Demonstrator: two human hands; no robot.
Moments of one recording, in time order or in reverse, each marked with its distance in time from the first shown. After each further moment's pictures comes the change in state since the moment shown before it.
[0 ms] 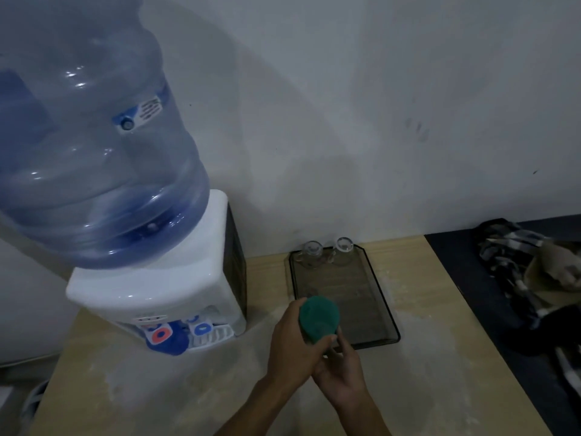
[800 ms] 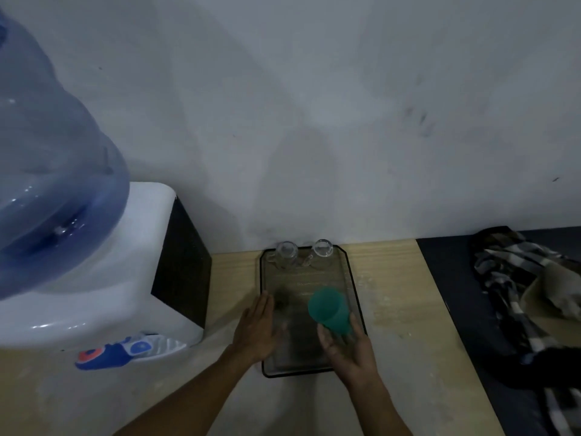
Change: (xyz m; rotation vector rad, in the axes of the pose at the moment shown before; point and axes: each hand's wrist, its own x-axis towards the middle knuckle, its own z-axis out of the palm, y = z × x) left_hand 0.123 -0.101 0.069 0.686 -0.413 -0.182; right_hand 0.071 -0.149 -0.019 0.214 0.163 -0.036
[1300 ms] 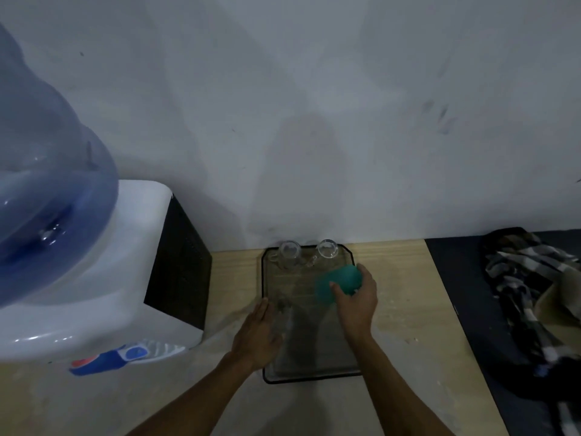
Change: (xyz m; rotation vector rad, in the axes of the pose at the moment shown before) left_hand 0.009 -0.017 0.013 -0.115 0.004 0.018; right_hand 0.039 -0.013 0.072 -1.341 0.152 -1.101
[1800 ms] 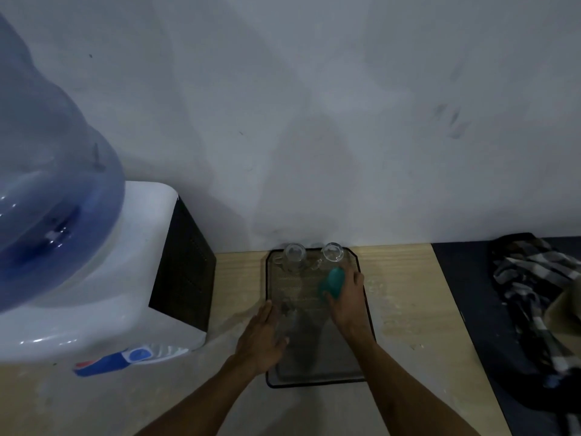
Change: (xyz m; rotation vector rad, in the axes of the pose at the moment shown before) left_hand 0.002 0.001 0.002 -0.077 0.000 -0.054; right_hand 0.026 0.025 0.025 -0.479 -0.283 -0.196
